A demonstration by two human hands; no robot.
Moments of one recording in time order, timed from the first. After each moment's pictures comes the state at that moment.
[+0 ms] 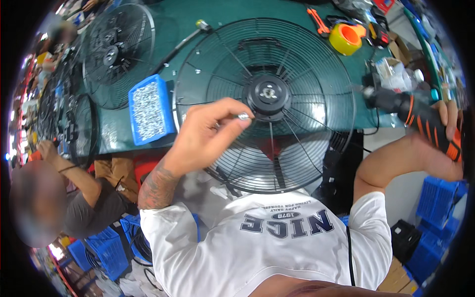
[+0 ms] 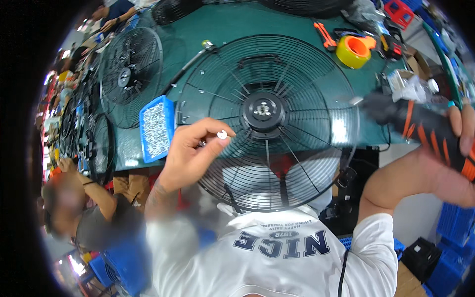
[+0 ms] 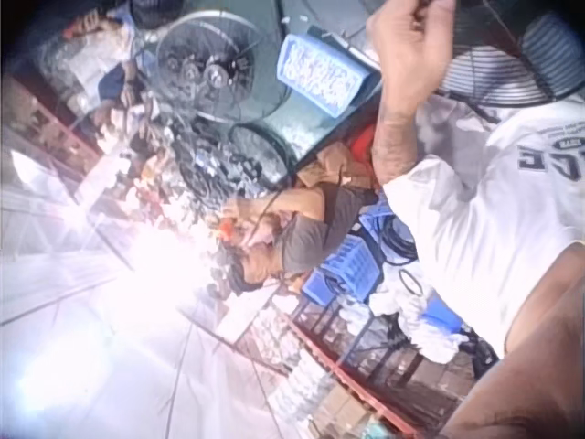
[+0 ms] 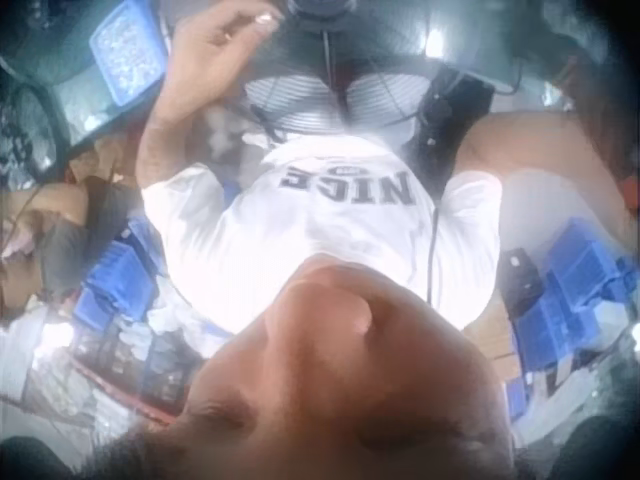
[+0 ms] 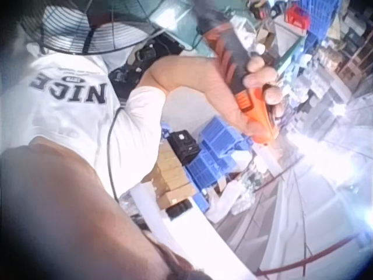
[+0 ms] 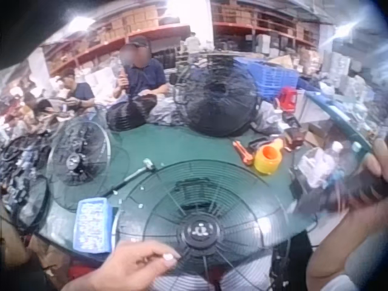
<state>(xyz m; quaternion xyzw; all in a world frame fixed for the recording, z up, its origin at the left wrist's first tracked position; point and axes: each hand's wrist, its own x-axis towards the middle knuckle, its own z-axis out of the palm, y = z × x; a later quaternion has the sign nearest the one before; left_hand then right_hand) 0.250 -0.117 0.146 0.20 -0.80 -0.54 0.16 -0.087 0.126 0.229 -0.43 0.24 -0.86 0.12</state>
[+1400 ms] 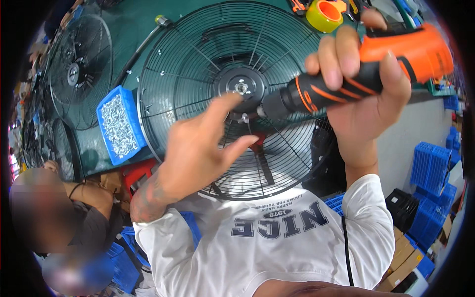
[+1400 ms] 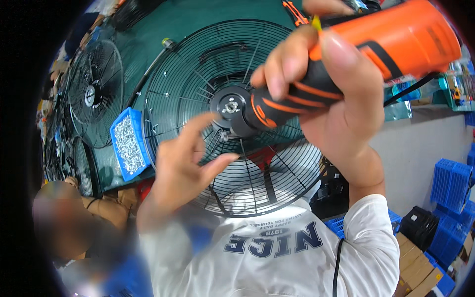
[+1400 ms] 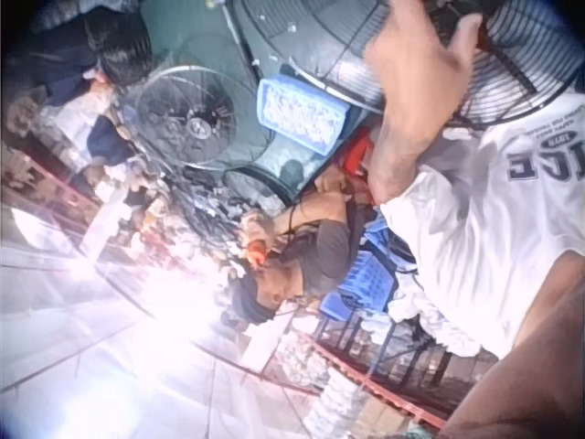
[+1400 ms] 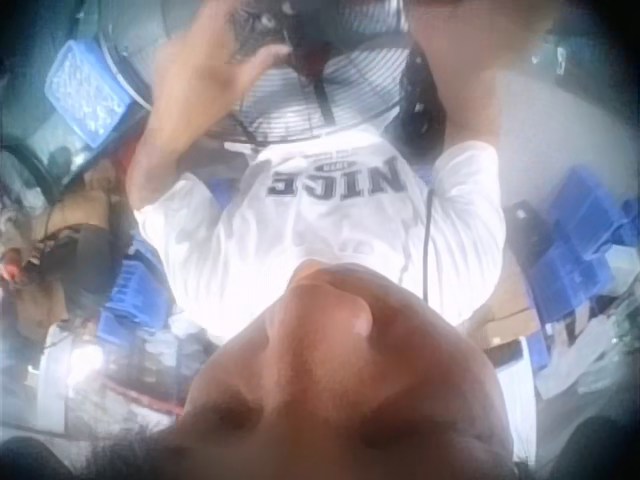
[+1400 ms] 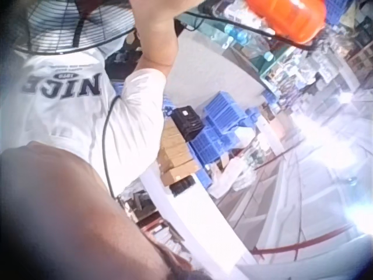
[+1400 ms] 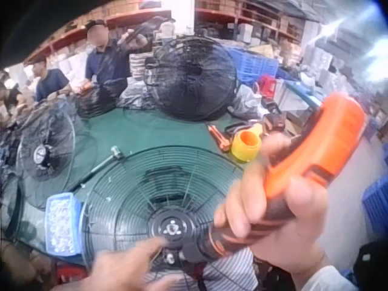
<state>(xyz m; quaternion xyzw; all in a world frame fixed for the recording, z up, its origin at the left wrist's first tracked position) 0.223 -0.105 0.137 0.17 -0.90 -0.37 0.15 -0.013 0.007 0.158 -0.43 0.26 -0.77 0.40</state>
